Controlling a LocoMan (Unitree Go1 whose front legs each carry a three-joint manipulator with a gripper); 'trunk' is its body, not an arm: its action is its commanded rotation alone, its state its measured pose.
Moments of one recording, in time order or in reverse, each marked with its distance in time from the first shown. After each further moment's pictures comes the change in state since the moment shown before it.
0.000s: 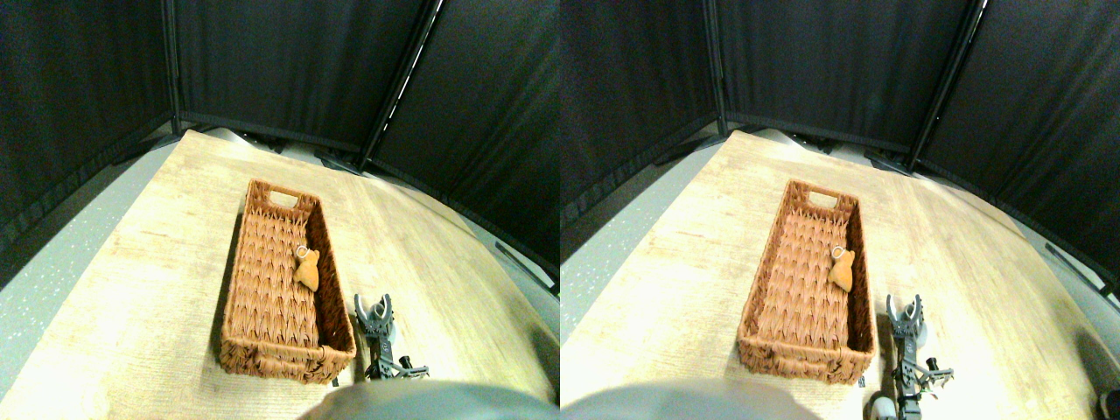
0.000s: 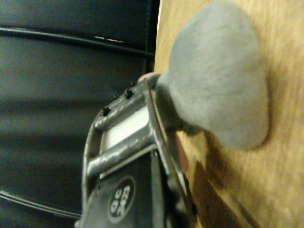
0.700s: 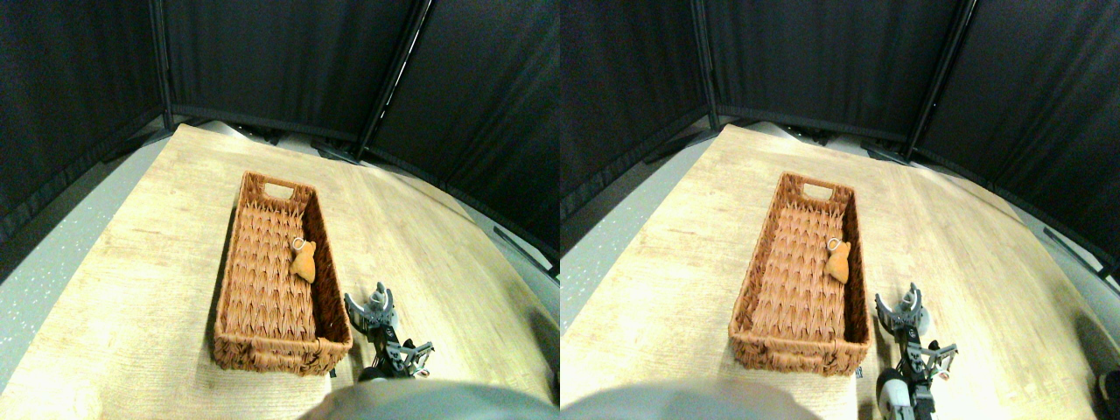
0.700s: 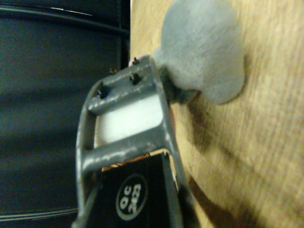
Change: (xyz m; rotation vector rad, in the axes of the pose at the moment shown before) right arm -0.006 0.019 0.002 0.173 0.244 -0.128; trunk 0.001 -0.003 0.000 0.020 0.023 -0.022
